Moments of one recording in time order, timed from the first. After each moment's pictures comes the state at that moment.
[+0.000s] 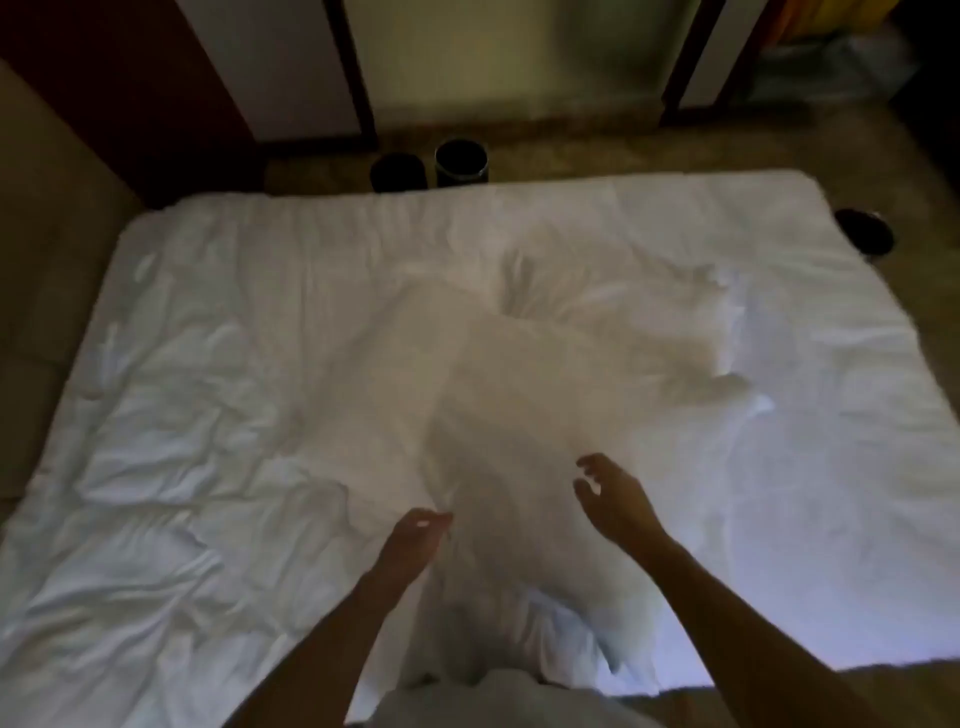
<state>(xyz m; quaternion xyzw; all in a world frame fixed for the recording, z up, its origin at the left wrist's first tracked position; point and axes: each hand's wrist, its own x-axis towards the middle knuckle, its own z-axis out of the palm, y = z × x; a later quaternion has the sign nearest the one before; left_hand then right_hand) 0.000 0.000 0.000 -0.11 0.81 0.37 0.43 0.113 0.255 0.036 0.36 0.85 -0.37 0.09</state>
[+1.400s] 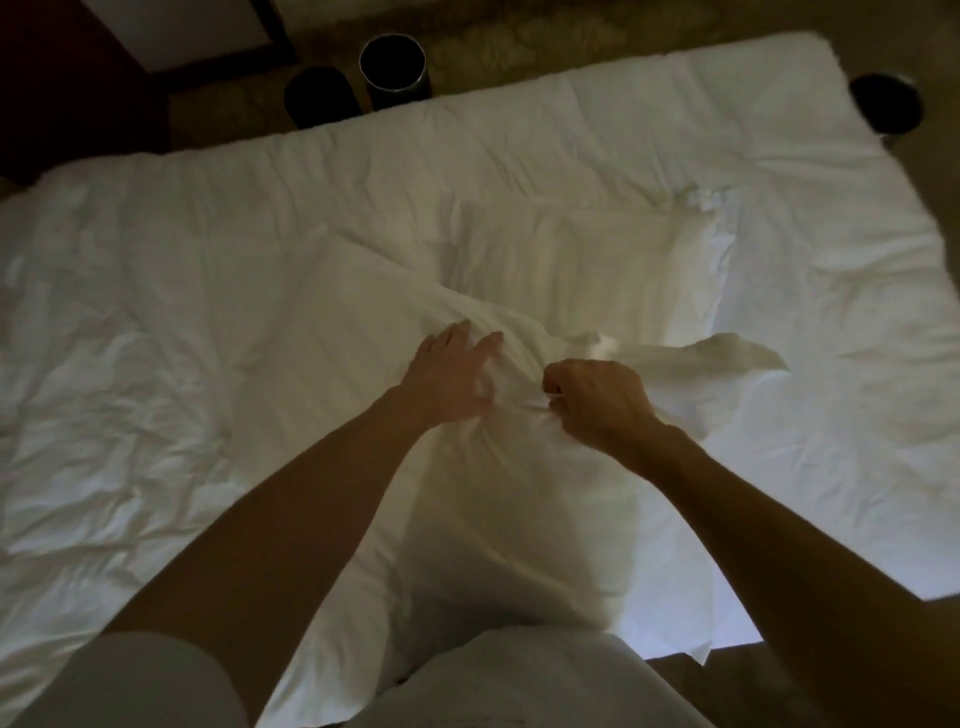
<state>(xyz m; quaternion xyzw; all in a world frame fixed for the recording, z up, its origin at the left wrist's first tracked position) -0.145 0.248 0.009 0.48 0.84 -0.04 0.26 0.014 0.393 0.055 0.19 0.96 -0.15 0.15</state>
